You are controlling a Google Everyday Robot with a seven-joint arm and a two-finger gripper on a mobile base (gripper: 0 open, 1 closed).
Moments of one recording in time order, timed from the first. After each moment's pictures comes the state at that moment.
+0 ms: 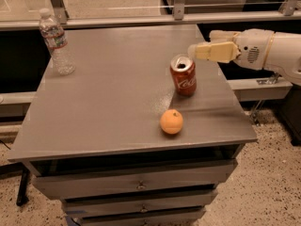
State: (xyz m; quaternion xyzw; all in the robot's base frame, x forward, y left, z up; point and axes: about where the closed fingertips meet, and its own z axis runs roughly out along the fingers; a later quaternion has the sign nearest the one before) arm 0.608 -0.143 0.968 -0.31 0.69 0.35 0.56
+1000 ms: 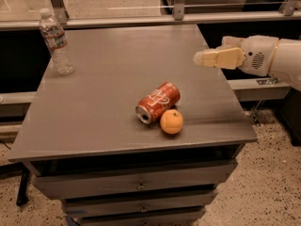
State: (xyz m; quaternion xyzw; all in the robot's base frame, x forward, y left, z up) arm 0.596 -0.151 0.959 -0.28 0.70 0.36 0.55
